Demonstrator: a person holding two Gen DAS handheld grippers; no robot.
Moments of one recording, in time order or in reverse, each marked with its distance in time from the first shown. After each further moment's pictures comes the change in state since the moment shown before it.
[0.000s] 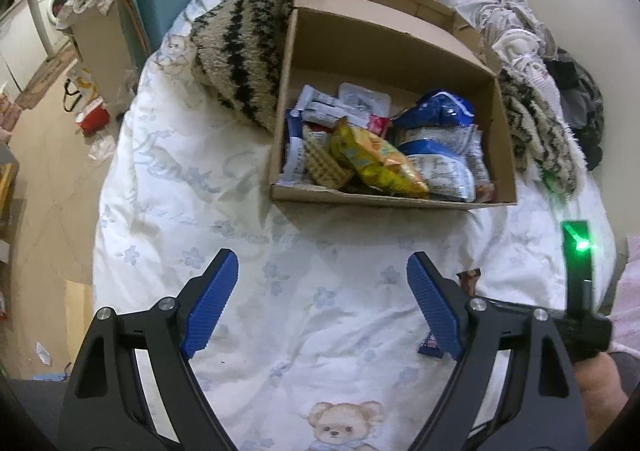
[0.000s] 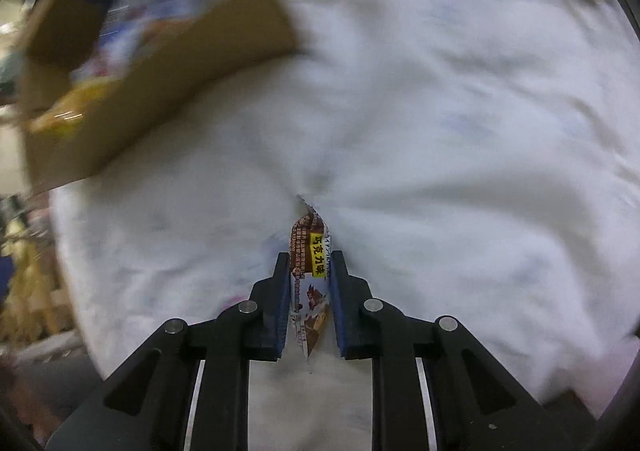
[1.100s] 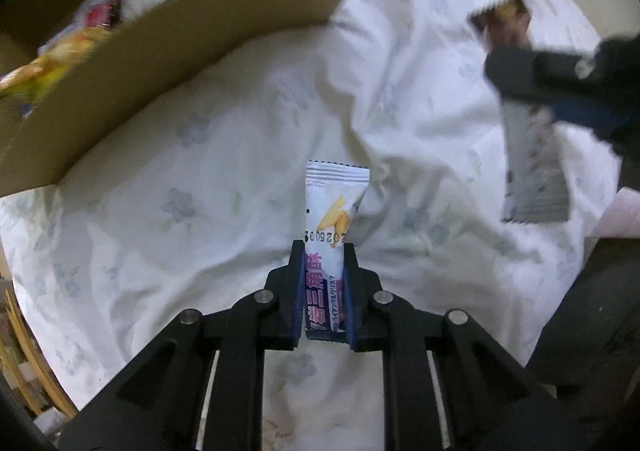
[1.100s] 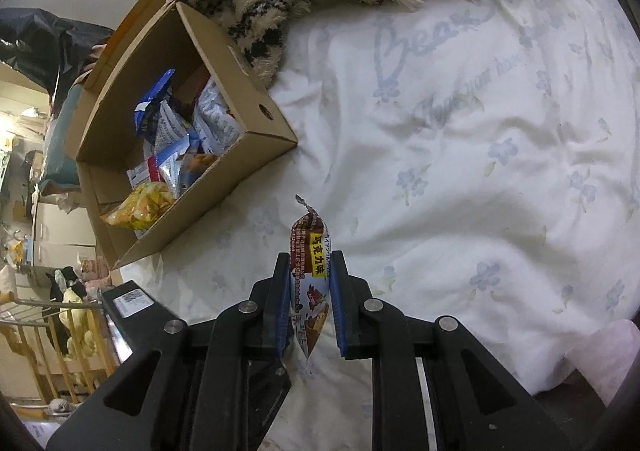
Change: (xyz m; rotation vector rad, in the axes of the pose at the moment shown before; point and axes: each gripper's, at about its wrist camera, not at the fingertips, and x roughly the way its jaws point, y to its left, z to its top) left arm 0.113 -0.172 -0.077 0.474 0.384 -0.047; right arm -0.079 -0.063 -0.001 0.267 -0.212 0.071
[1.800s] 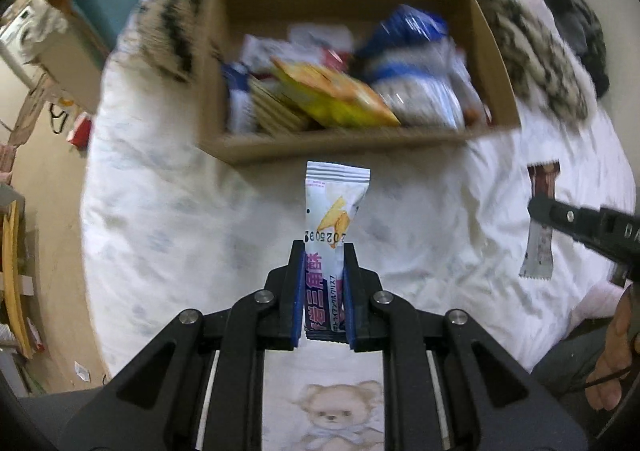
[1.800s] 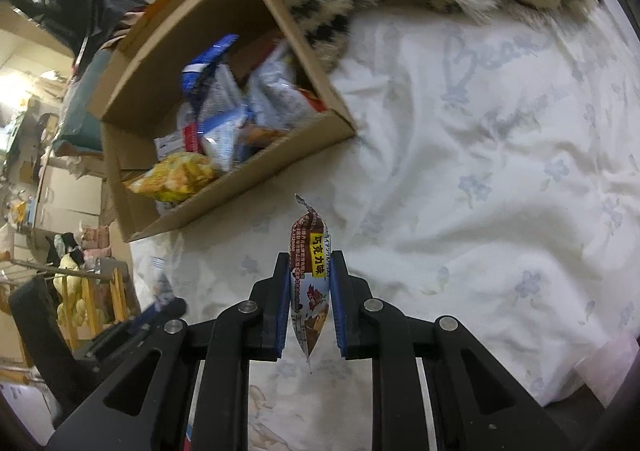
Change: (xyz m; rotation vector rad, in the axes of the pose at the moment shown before) left arm -0.111 0.134 -0.049 -0.329 -0.232 0.082; right arm 0.005 0.046 -0.009 -0.143 -0.006 0.044
